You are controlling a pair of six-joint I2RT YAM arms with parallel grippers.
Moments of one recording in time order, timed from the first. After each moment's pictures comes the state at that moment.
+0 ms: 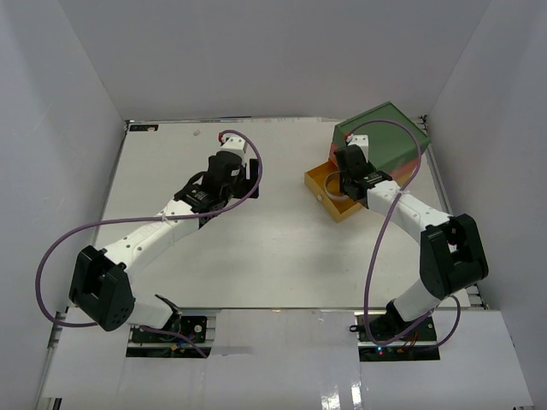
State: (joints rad) left arm -0.61 1.38 1.09 -0.26 -0.31 -0.29; right arm 0.45 1.57 1.10 -0.34 0.49 0.26
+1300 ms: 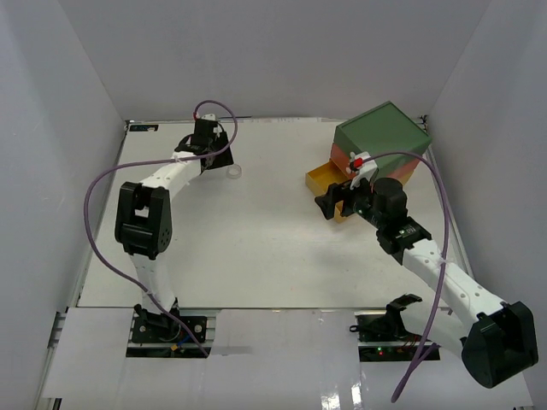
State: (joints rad) left arm -0.26 1.89 1.44 -0.30 -0.12 -0.35; right arm 0.45 1.01 0.67 0.06 -0.18 0.11
